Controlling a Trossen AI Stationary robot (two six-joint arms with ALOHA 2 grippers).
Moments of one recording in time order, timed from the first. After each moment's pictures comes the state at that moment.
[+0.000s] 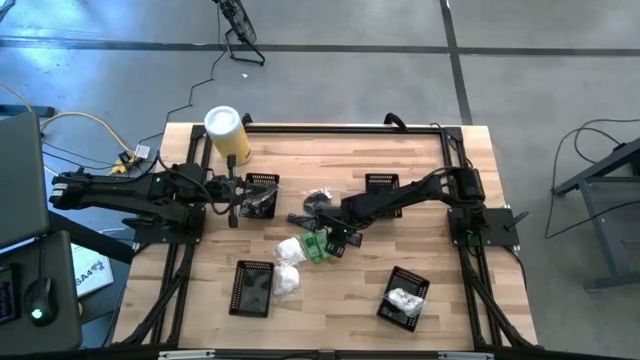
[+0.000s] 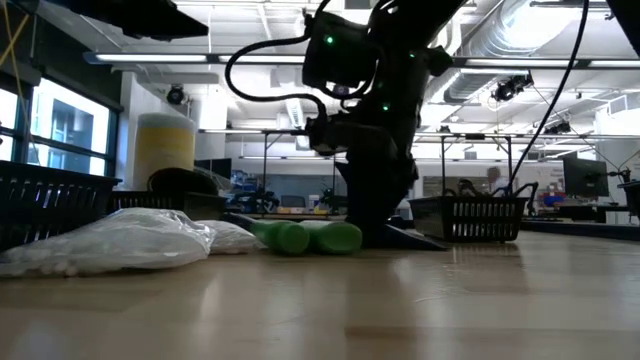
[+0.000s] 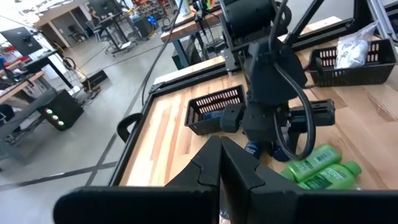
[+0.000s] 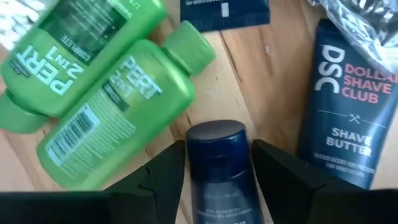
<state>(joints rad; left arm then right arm) -0.01 0.60 0.57 -0.13 -0.17 0.35 0.06 2.02 1.34 -0.57 0.00 0.47</state>
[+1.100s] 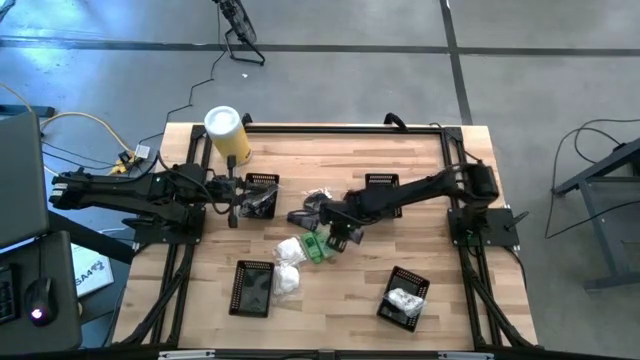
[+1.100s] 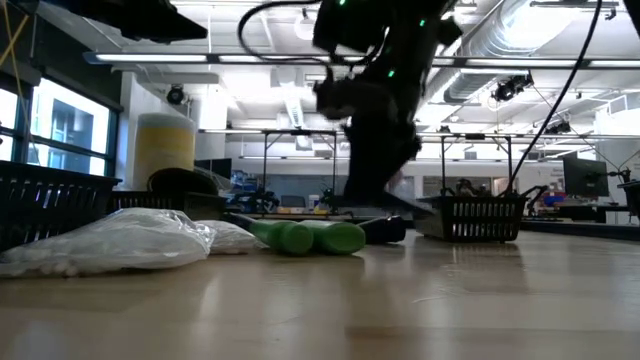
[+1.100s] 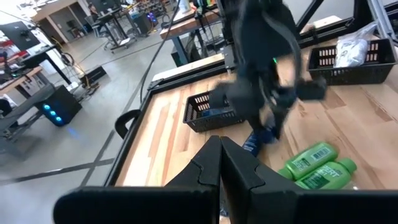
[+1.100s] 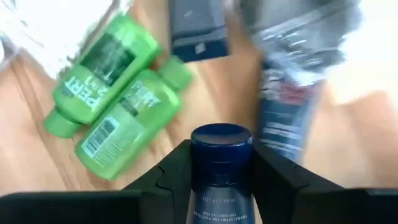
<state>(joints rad) -0.01 0.60 0.57 -0.14 -0.17 0.33 0.06 1.89 1.34 -0.63 0.09 0.49</state>
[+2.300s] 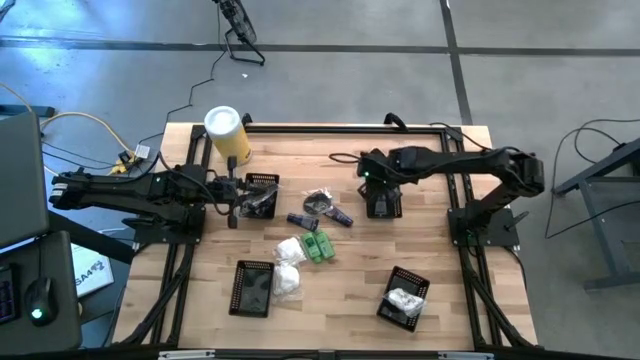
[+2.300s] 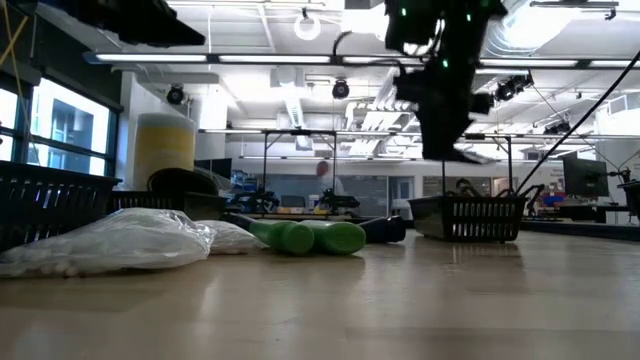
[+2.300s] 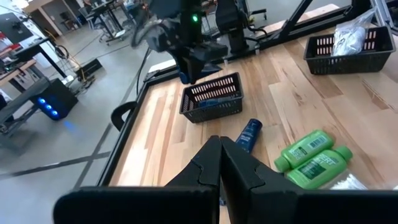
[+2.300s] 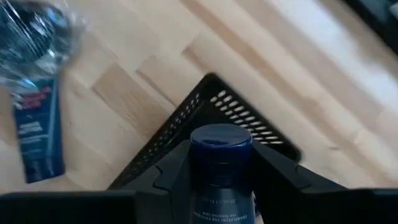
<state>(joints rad) -0.01 0.60 0.57 -0.18 -0.17 0.33 -0.21 1.54 1.15 -0.91 0.31 0.61</state>
